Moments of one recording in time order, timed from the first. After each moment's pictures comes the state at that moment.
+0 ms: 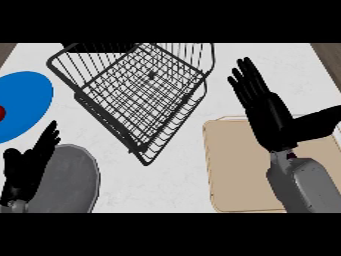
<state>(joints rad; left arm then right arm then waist) 0.05 0.44 -0.15 -1.46 0.20 0.17 0.12 -0.35 -0.21 0.24 -1.57 -0.46 -0.15 0.07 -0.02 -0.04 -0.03</state>
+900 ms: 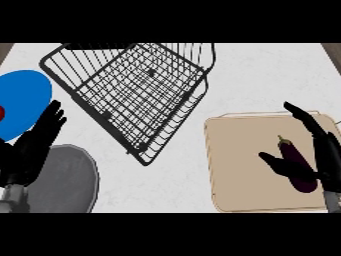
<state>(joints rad) -0.04 0.41 -0.09 -1.55 0.29 0.11 0.14 -0.04 -0.56 0.29 -1.64 0.20 -0.43 0.09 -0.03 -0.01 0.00</state>
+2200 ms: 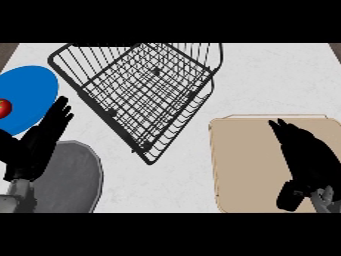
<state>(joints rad) -0.07 0.36 -0.08 -1.55 0.26 0.07 0.18 -0.25 -0.70 0.56 -1.87 0.50 0.31 0.99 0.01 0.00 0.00</state>
